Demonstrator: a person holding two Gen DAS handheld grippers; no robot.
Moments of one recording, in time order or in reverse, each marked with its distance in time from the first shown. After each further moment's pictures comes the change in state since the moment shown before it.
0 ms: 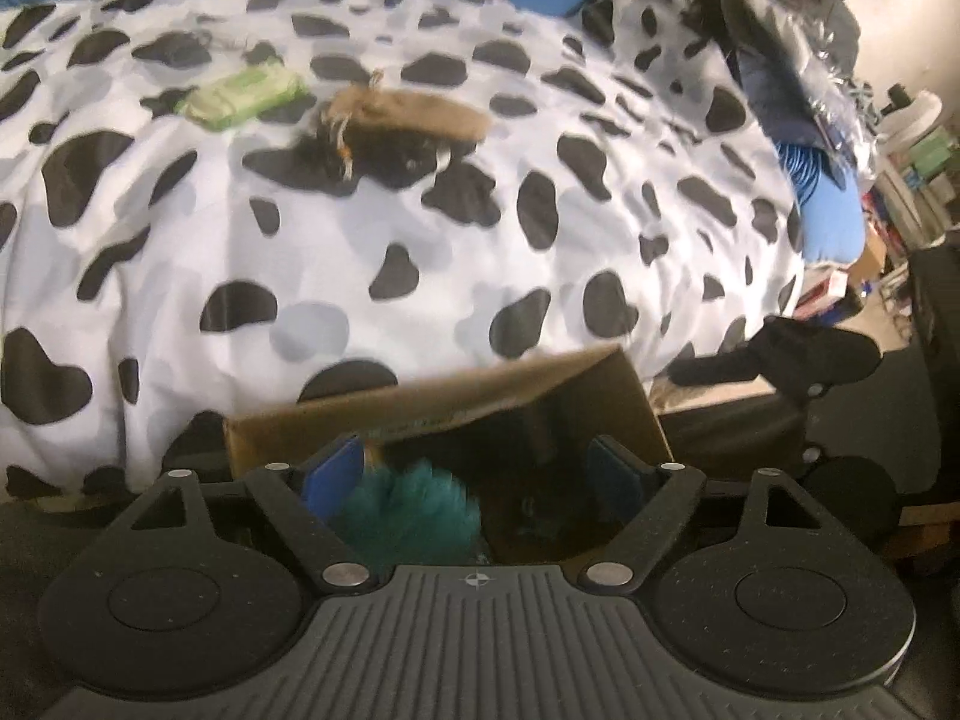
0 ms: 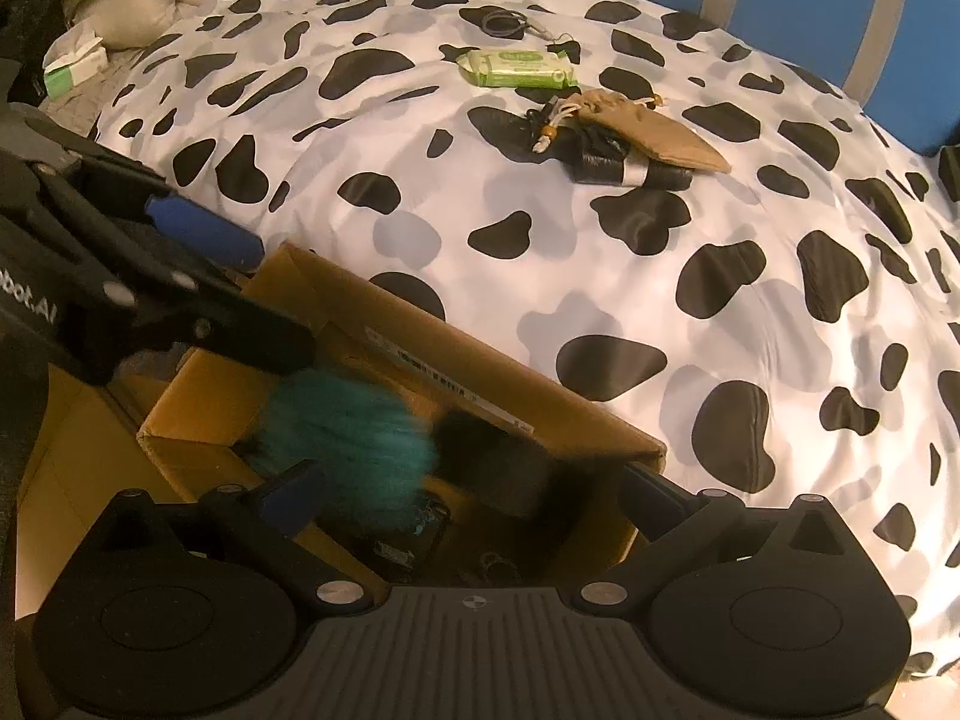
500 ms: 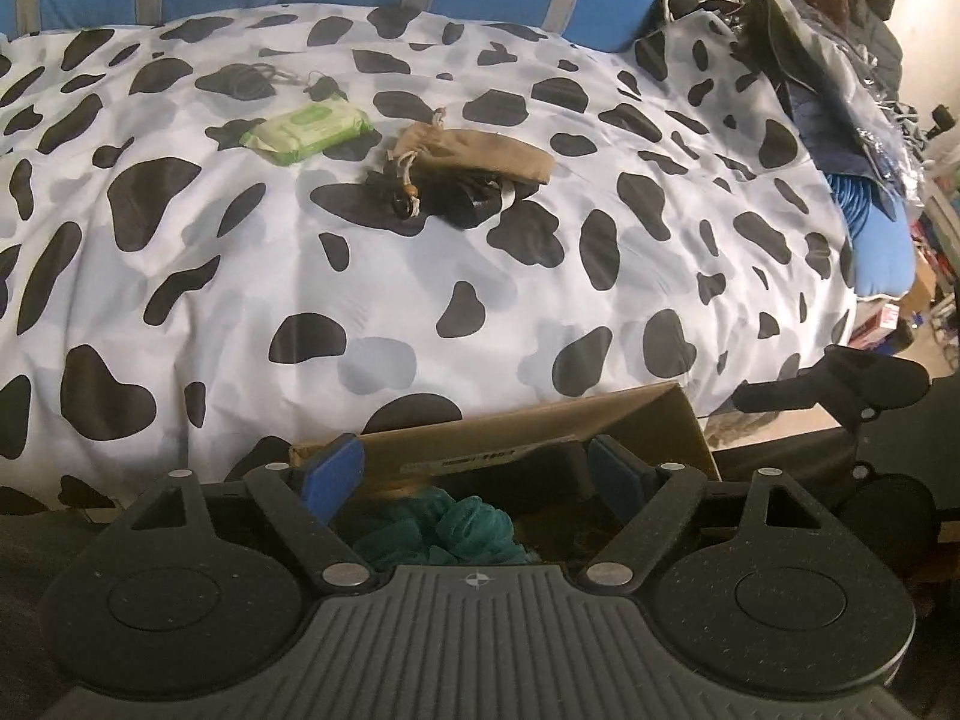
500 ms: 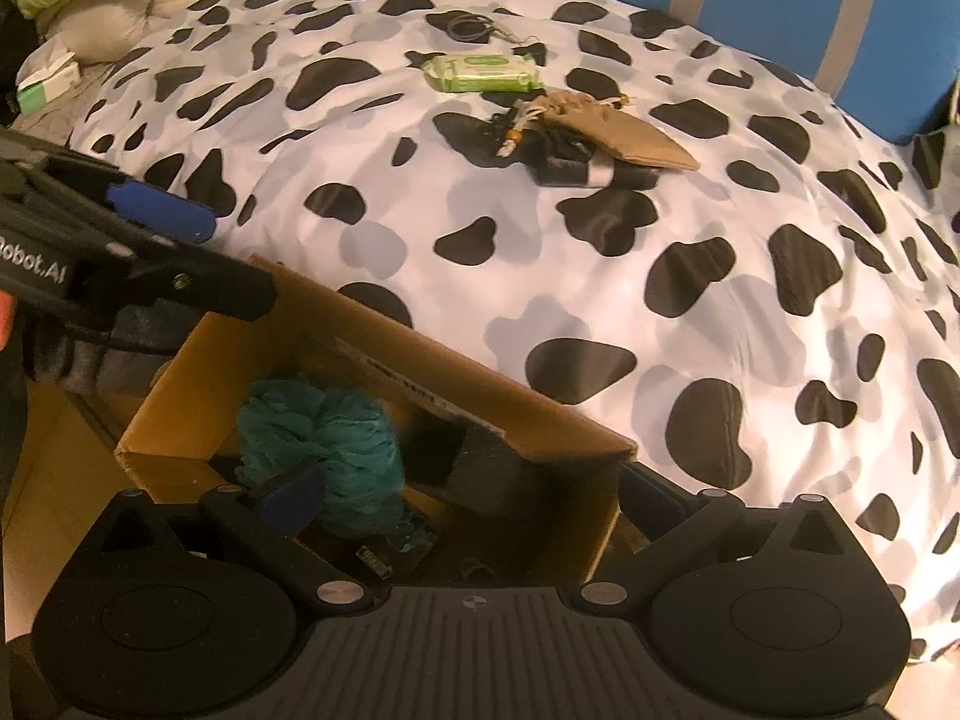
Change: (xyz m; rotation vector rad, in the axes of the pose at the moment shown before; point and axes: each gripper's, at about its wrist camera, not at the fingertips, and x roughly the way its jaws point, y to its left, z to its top) left arm -0.004 0.007 0.004 -0.024 -0.055 0.118; right arm -0.001 -0.008 0.001 0.037 -0.011 -0.048
